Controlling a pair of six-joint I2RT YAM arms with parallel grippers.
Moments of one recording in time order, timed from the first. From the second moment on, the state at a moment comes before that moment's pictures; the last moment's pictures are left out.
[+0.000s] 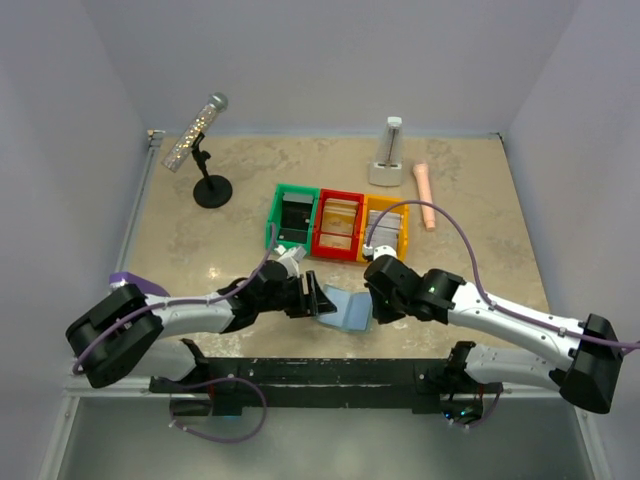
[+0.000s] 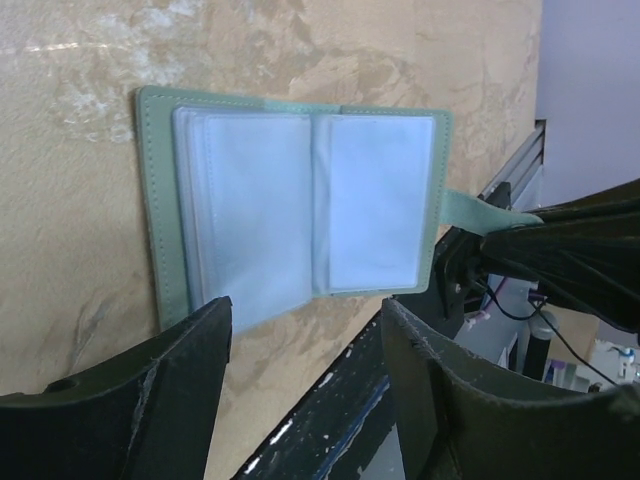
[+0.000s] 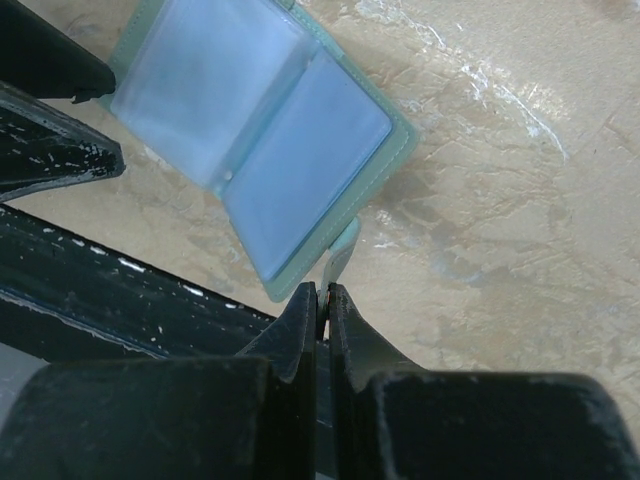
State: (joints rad) left arm -0.87 1.33 0.39 0.38 0.25 -0.98; right arm 0.99 1.07 0.78 -0.79 0.18 0.62
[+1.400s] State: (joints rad) left arm -0.98 1.61 0.55 0.66 0.56 -0.95; right arm 0.99 1.07 0.70 -0.74 0.17 0.63
